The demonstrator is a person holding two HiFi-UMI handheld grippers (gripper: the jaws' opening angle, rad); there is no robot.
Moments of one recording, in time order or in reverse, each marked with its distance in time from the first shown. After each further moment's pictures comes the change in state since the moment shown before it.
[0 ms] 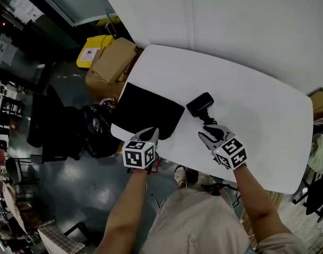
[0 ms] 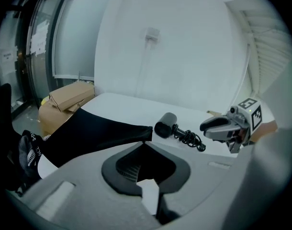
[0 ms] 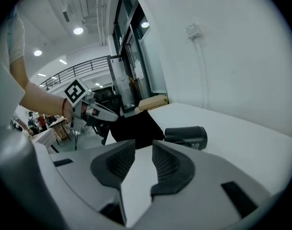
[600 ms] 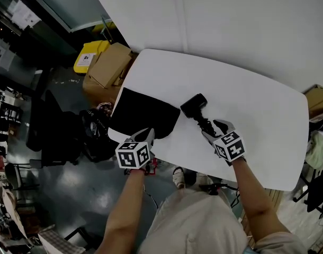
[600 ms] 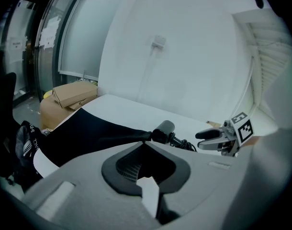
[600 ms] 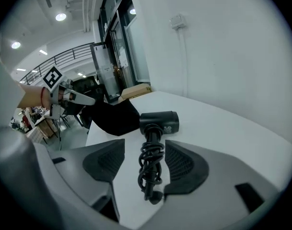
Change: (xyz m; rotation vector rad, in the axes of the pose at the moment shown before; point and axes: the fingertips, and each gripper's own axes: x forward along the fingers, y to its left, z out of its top) left arm -0.008 -0.005 0.011 -0.097 -0.055 -0.010; right arm -0.015 -0.052 -0.035 0.068 0.151 -0.176
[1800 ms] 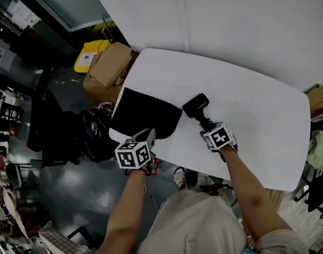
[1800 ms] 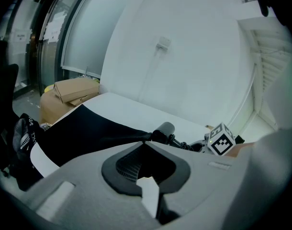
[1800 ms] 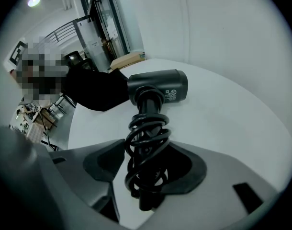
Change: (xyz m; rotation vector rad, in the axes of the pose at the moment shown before) left arm 0.001 0.002 0.000 -0.060 -0.006 -0.019; right arm 0.061 -0.012 -0.058 0.050 0.337 -0.052
